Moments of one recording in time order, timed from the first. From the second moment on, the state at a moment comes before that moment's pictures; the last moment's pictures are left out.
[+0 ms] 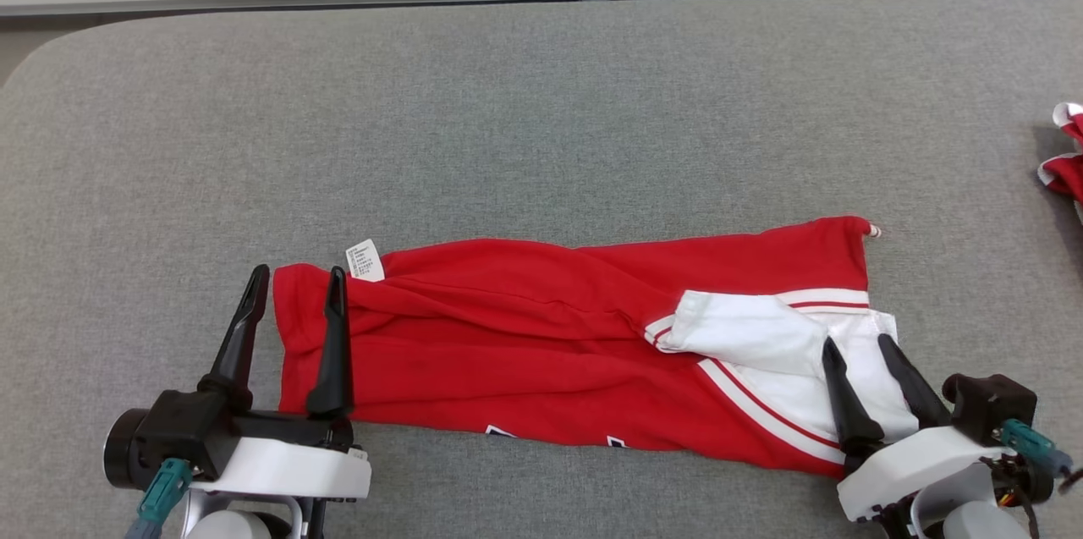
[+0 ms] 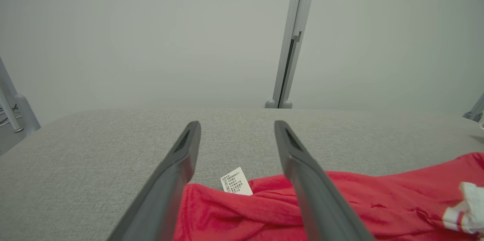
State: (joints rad) left arm -0.06 0.17 -0.21 0.00 -0.32 0.11 -0.26; right arm -0.17 -0.21 0.23 0.48 0.42 0.13 -0.20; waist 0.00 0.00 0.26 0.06
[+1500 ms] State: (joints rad) left arm -0.06 0.09 -0.08 0.01 -0.25 0.01 -0.26; right arm -0.13 -0.33 0.11 0.06 0.50 0.13 0.02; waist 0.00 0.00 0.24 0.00
